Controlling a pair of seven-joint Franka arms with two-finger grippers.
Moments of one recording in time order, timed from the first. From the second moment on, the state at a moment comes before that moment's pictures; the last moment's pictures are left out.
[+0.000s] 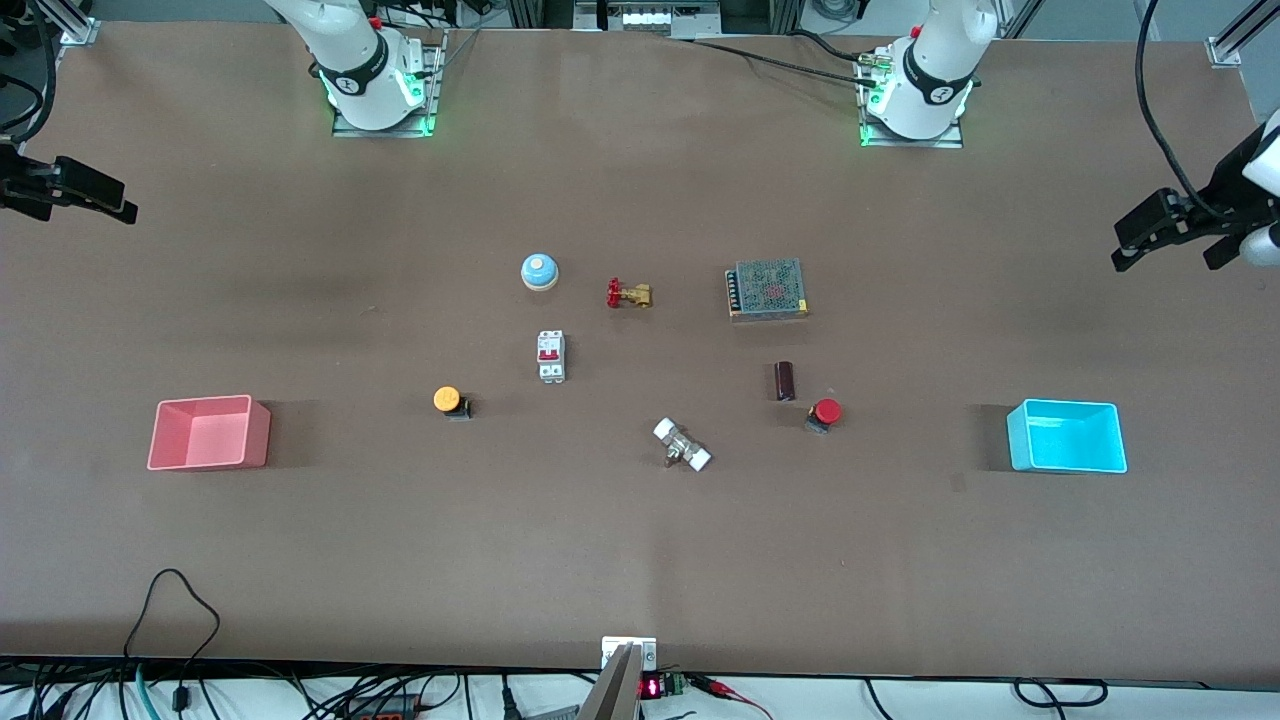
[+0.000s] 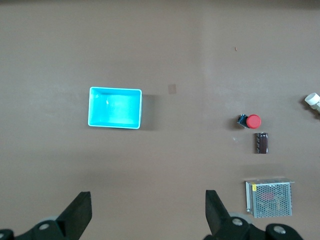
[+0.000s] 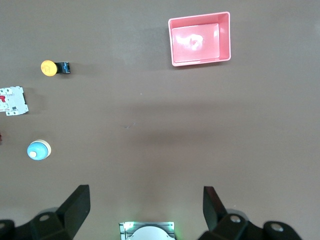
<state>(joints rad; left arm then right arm) 0.02 -0.07 0.01 -1.71 0.02 1.75 -0.01 -0.03 0.00 -0.07 -1.58 0.00 1.46 -0.06</state>
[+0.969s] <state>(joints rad) 0.01 0.09 -0.15 -1.74 0.00 1.86 -0.21 0.02 0.18 -0.06 -1.64 0.00 1.65 -0.06</state>
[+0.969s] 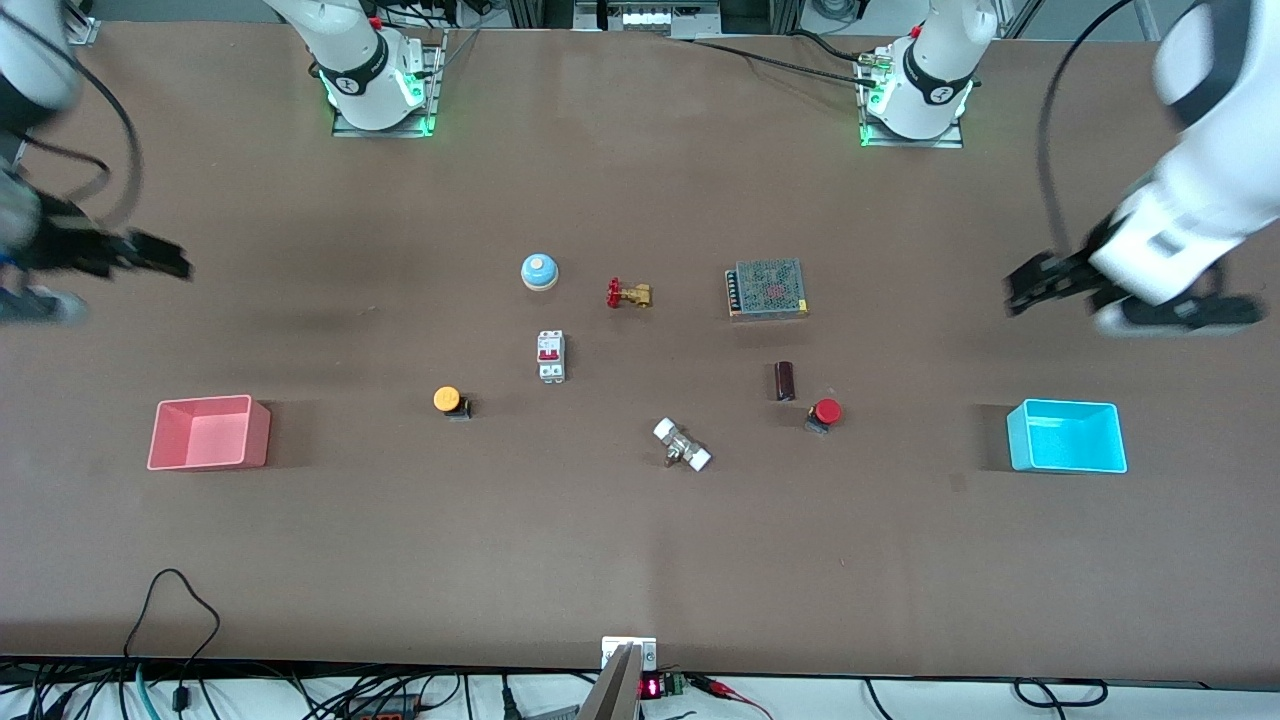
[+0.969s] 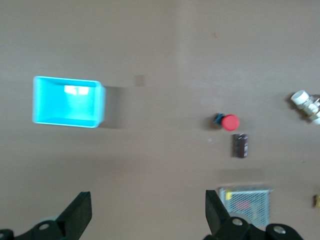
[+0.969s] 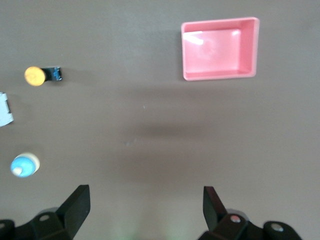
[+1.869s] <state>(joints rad) -0.08 0.51 -0.25 -1.72 0.01 2.19 -0.51 0.31 0.51 -0.06 -1.62 0.09 2.02 0.08</state>
